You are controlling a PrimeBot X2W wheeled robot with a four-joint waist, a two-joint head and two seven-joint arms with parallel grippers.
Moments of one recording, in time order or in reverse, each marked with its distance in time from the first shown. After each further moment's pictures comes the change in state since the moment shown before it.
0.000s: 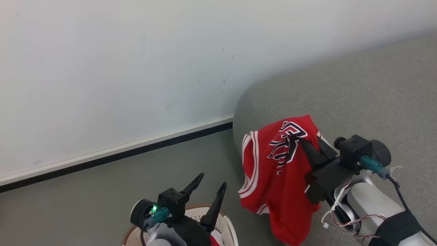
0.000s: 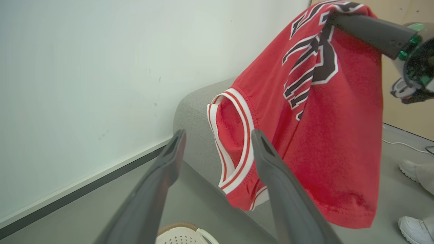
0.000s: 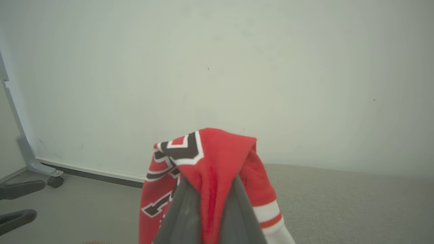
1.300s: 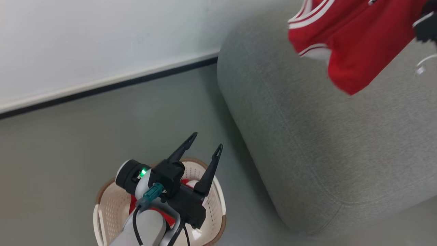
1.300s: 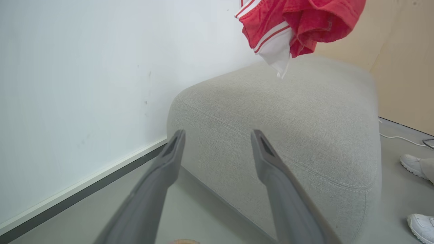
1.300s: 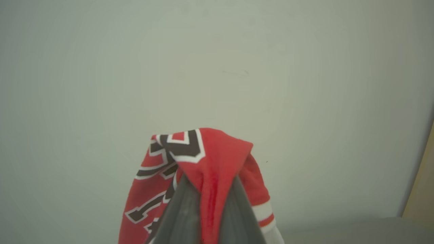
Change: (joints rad) left arm -0.082 0.073 0.000 -0.190 0.095 0.073 0.026; right arm -0.532 -0.142 -0.280 0.143 0.058 0.037 0.040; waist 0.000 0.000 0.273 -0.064
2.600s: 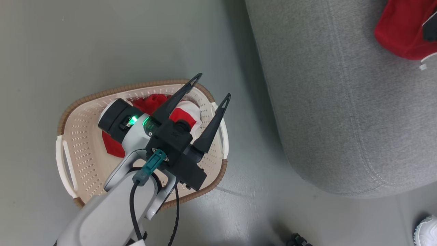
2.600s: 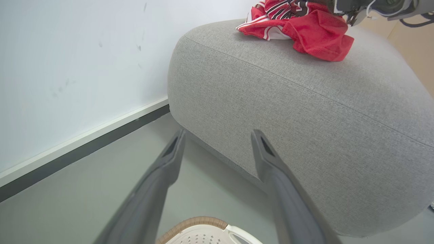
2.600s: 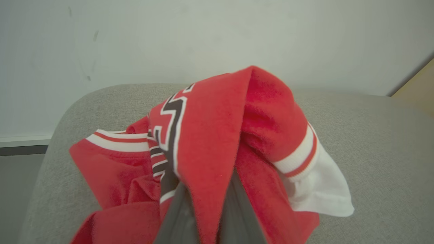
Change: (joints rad) left arm -0.196 0.107 -0.017 -0.244 0.151 0.014 0.135; right arm -0.159 0.055 -0.007 0.422 -0.062 -0.033 -0.033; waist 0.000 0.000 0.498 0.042
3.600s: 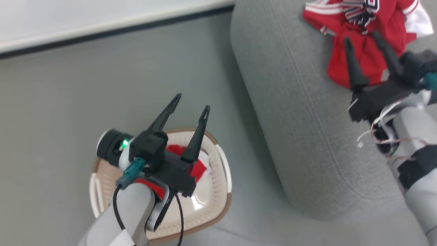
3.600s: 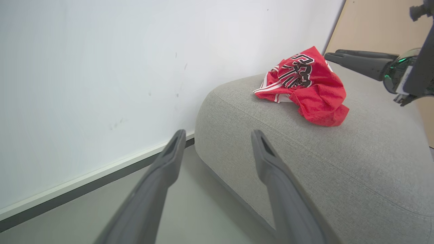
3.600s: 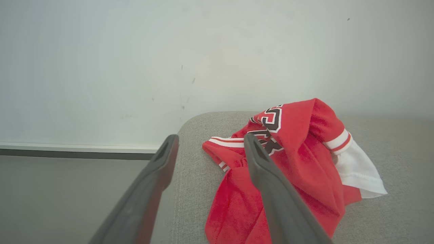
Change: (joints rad) left arm 0.098 -0.083 0.087 0.186 -0.134 0.018 -0.144; right arm 0.377 0.094 0.019 -0.291 -0.069 0.068 -0.007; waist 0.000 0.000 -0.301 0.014
